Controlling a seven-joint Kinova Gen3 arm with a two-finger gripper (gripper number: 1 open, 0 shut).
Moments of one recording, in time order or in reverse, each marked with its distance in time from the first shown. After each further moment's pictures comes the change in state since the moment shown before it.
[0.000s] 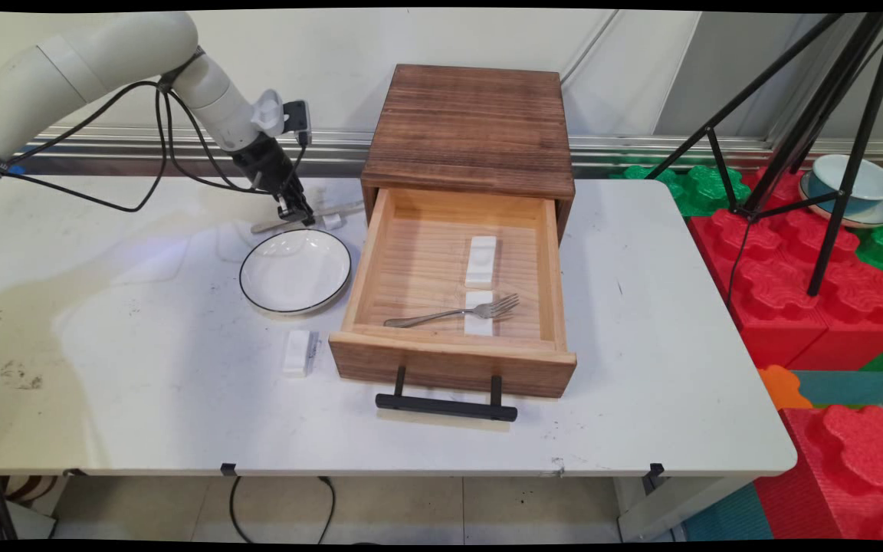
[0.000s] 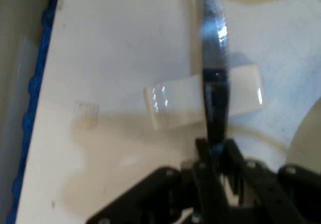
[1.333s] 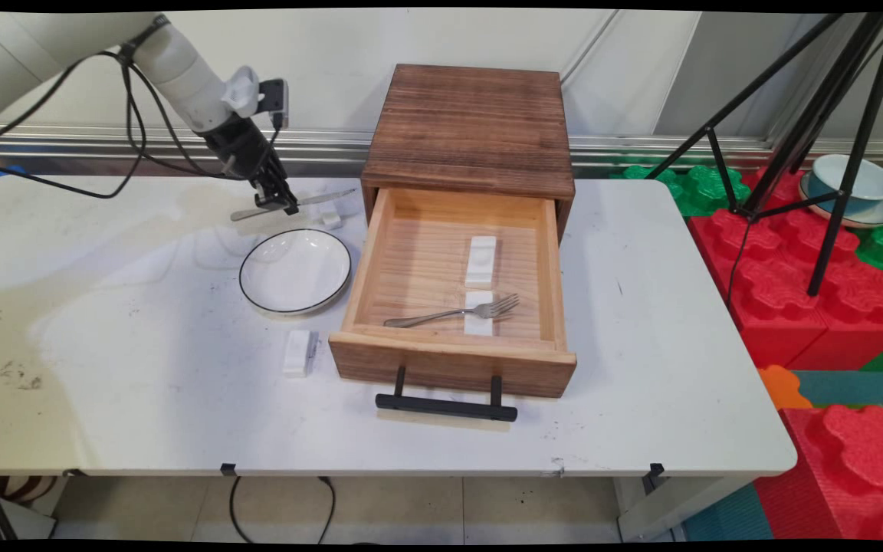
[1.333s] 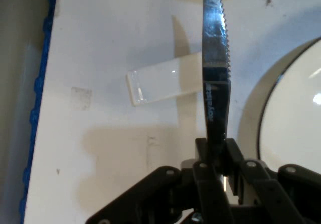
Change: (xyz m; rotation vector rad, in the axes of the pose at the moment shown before) arm -0.006 0.017 -0.057 0.002 0.013 0.051
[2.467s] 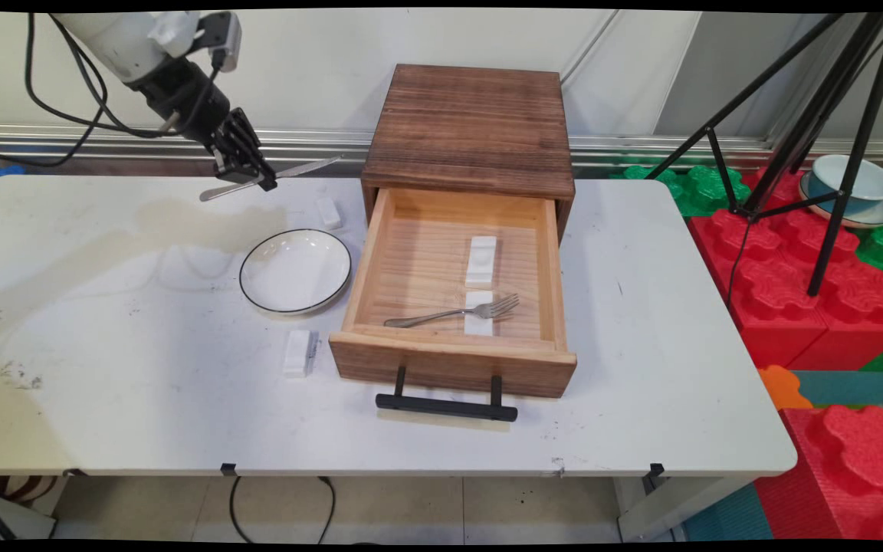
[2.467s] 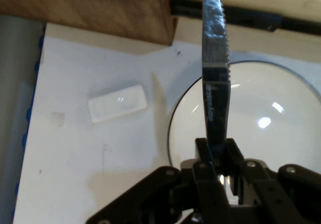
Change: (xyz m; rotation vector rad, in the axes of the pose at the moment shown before) arm 0.004 0.054 -0.118 -0.023 0.104 0.019
